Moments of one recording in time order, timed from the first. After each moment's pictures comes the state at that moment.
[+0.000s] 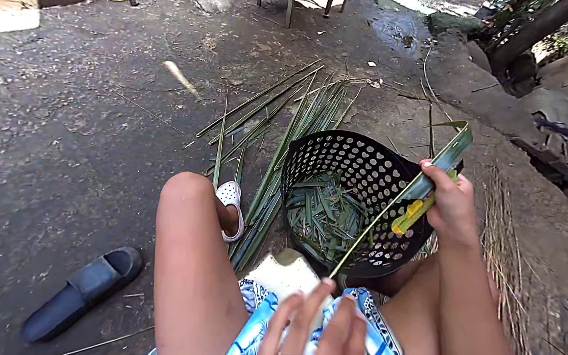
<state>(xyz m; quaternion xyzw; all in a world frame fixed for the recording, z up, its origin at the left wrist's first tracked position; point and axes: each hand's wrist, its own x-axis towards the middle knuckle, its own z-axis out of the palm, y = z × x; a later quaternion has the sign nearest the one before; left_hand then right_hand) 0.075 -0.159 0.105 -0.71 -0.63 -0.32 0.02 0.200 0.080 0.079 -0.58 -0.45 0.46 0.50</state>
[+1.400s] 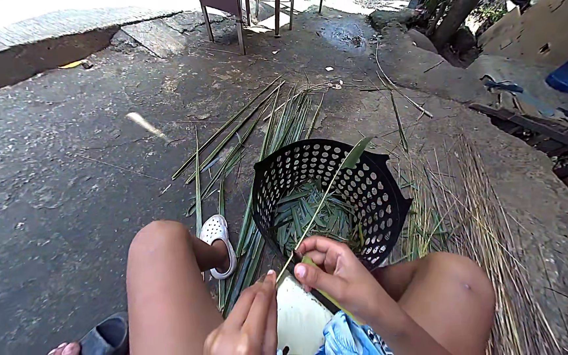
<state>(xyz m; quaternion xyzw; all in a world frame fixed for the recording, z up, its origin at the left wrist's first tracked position) 0.060 -0.131 0.078 -0.61 -0.72 -0.33 0.01 0.184 -0.030 0.072 -0.32 -0.54 0.72 0.28</state>
